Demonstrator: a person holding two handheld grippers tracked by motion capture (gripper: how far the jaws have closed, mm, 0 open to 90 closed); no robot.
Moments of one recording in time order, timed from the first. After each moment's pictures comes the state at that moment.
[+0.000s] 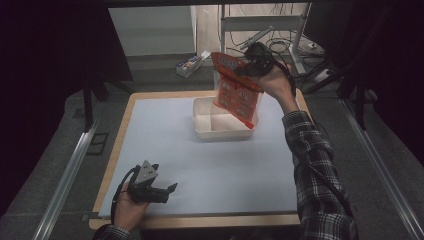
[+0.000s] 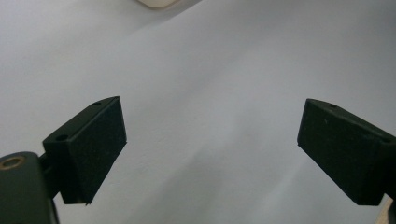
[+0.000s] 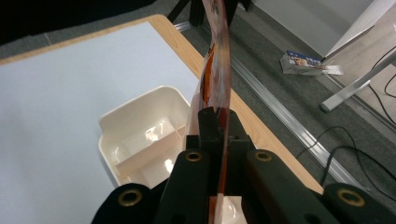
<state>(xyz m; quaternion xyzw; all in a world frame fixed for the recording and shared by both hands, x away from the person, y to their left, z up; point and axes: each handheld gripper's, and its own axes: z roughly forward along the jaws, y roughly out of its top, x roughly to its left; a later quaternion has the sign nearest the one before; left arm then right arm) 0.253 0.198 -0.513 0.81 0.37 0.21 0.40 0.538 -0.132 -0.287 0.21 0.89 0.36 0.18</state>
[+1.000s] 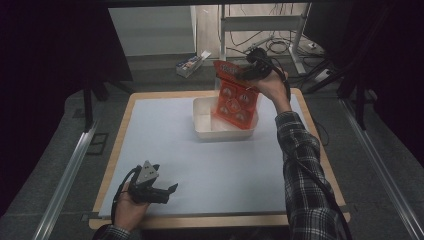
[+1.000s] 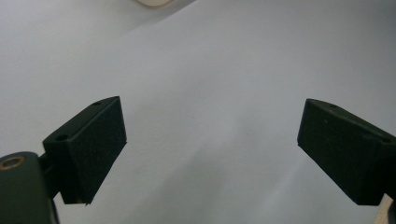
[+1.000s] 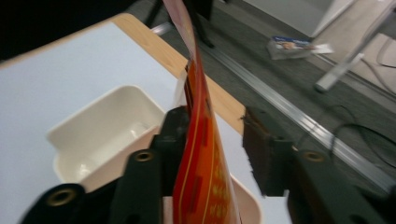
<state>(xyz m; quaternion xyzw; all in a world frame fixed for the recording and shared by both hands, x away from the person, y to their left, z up) 0.253 0.196 -0.514 0.82 0.37 0.20 0.39 0.577 -0.143 -0.328 0.29 0.86 0.37 0.18</state>
